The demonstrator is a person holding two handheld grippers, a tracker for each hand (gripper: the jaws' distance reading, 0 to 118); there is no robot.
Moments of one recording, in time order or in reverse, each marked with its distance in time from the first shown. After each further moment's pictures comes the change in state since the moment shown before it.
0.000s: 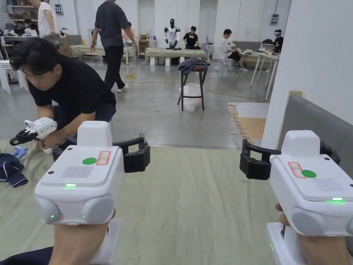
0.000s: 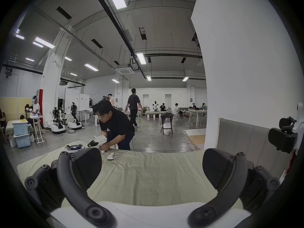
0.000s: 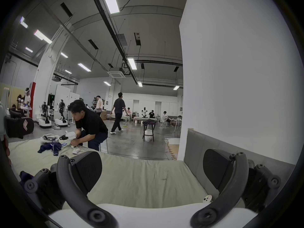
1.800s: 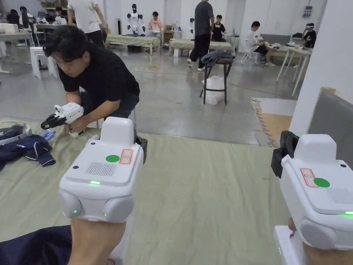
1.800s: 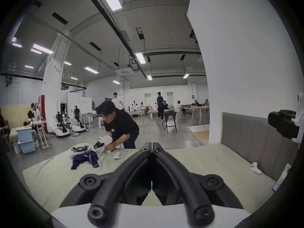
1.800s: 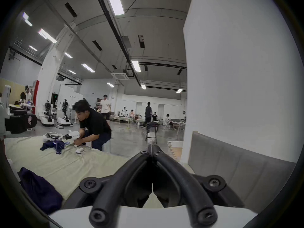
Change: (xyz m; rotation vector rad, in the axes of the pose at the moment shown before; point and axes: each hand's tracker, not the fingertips) left arm -0.017 -0.019 0.018 -0.008 0.037 -0.059; right arm -0.044 -0.011 0.012 0.042 0.054 0.036
